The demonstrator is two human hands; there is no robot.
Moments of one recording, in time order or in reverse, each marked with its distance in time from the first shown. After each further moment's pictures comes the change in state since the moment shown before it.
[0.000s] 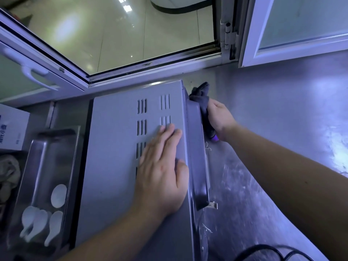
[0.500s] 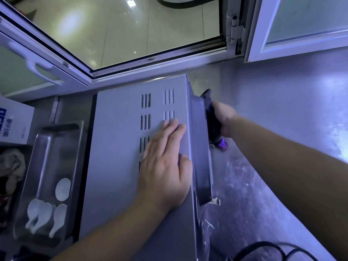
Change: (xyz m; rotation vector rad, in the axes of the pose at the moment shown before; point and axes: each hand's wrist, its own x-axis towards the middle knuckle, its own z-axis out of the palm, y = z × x) left_hand 0.000 0.001 -0.001 -0.007 0.010 -0.002; right_hand 0.022 0.019 -0.004 0.048 0.055 0.332
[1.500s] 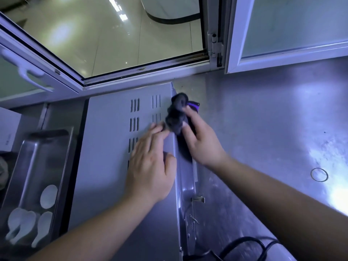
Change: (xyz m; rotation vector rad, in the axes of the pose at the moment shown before) left_hand 0.001 -0.001 0.001 0.058 0.035 0.044; right_hand -0.126 0.037 0.004 -0.433 -0.036 -0.992
